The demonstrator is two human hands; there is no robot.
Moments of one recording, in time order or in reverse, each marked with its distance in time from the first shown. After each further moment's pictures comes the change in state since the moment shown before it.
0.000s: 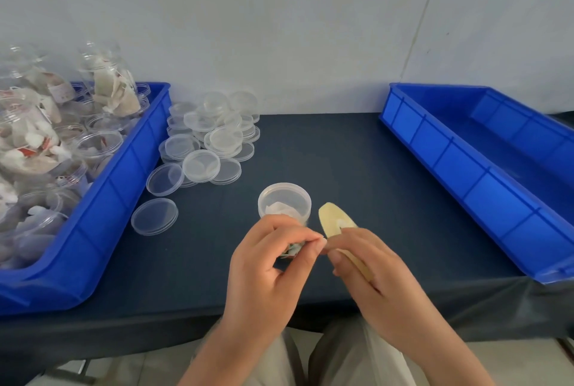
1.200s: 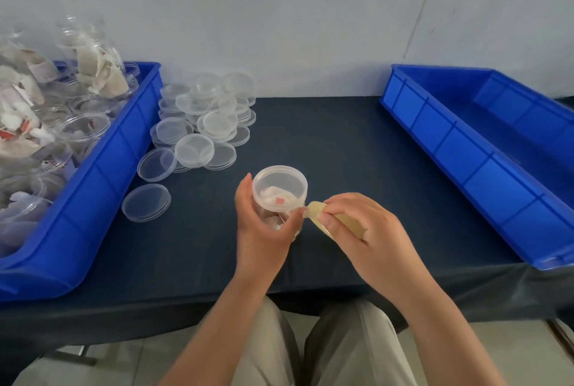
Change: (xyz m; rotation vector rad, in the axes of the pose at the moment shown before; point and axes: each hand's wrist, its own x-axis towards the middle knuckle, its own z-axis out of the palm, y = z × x) left_hand 0.001 -0.084 0.046 -0.182 0.098 -0.527; right_hand 0.036 0.016 -0.002 -0.135 0.104 0.023
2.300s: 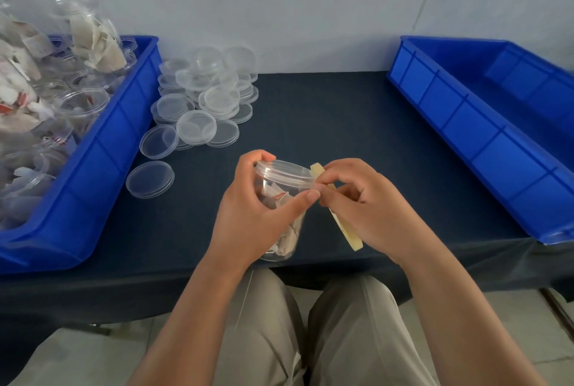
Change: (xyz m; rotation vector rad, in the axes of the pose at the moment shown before) left_hand -0.008 0.052 -0.046 0.243 -0.186 0.074; right_hand 0.018 -0.012 0.000 0.149 -0.183 0.040
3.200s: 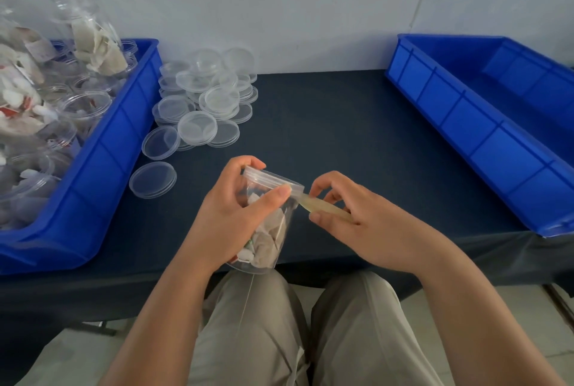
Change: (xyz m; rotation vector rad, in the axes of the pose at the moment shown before) left_hand -0.004 0.006 -0.036 -0.058 -0.158 -0.140; right_hand -0.021 -0.010 -0.008 -0.167 -0.316 0.117
